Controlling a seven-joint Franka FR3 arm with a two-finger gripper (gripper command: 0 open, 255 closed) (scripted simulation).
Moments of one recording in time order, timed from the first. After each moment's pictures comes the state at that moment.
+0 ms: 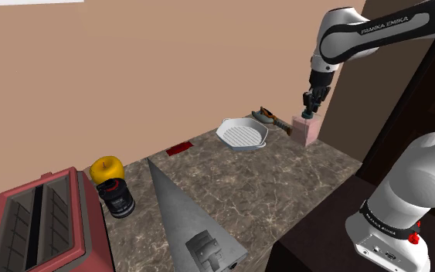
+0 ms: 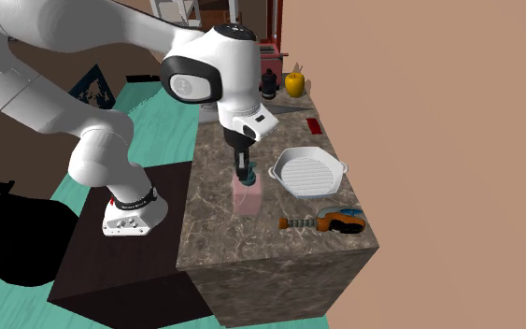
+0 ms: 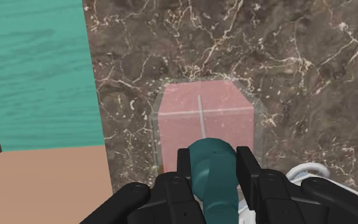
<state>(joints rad) -0.06 -0.53 -0.27 -2.52 -0.15 1.97 -0.10</state>
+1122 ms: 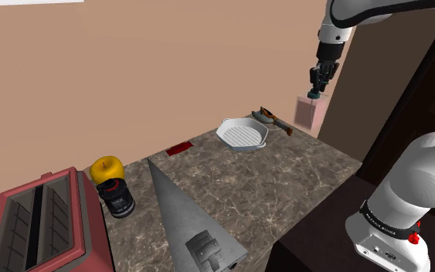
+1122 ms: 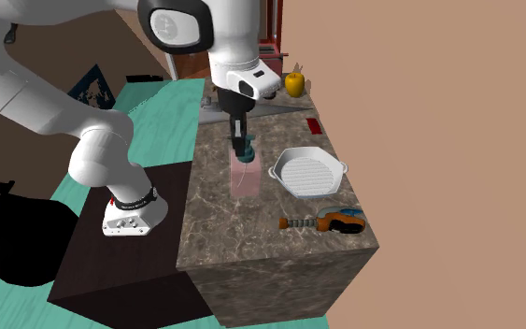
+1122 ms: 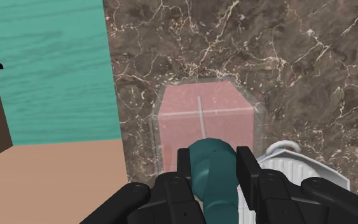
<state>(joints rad) -0.06 -0.57 -0.24 -2.31 -0.13 1.73 -0.10</state>
